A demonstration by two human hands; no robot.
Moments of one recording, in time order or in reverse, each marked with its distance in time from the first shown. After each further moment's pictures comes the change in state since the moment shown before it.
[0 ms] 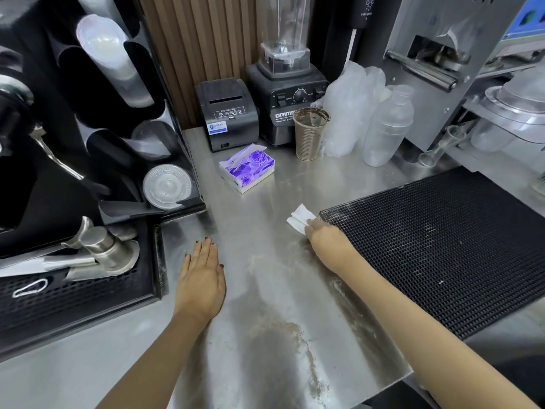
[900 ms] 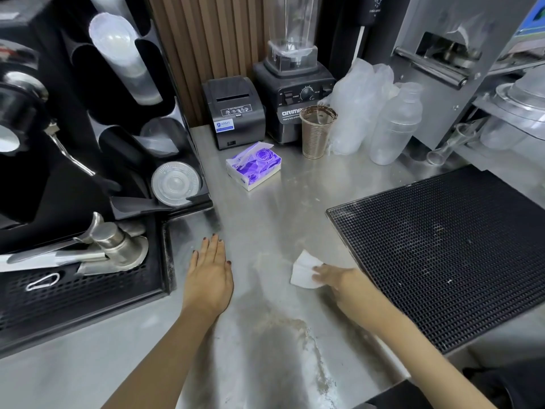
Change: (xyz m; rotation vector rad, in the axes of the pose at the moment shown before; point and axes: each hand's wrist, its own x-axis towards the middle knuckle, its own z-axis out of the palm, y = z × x) left_hand -0.001 0.002 -0.001 0.017 -0.007 -0.001; right_hand -0.069 -0.013 0.020 0.234 -0.187 -0.075
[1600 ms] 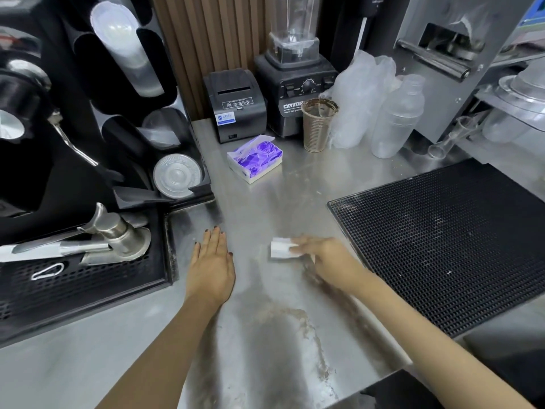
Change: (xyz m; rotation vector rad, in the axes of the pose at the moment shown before) left_hand -0.001 0.001 -0.001 0.008 -0.010 -0.009; right_hand 0.021 -0.019 -0.016 0.267 0.281 -0.143
